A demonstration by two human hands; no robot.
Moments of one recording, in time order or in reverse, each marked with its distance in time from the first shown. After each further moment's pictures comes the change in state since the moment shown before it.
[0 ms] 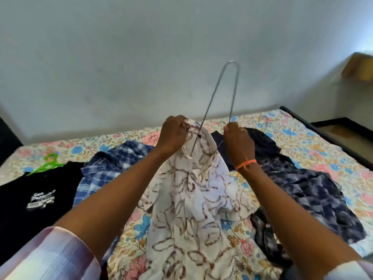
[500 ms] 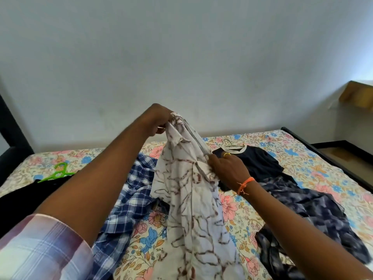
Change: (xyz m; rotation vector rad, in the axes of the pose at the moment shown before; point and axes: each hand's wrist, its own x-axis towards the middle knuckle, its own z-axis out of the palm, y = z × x) left_hand 0.041 0.010 -0.123 -0.421 -0.182 -0.452; right_hand -0.014 -0.037 -0.017 -0.094 -0.128 -0.521
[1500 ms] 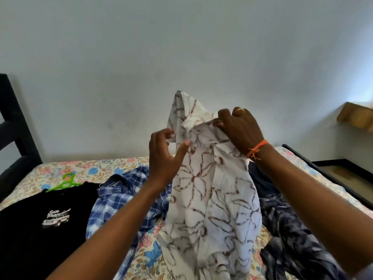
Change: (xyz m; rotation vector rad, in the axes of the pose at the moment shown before) left_hand -0.078 -0.069 0.020 -0.017 0.481 0.677; right_hand 0.110 0.029 -0.129 -0.046 0.448 -0.033
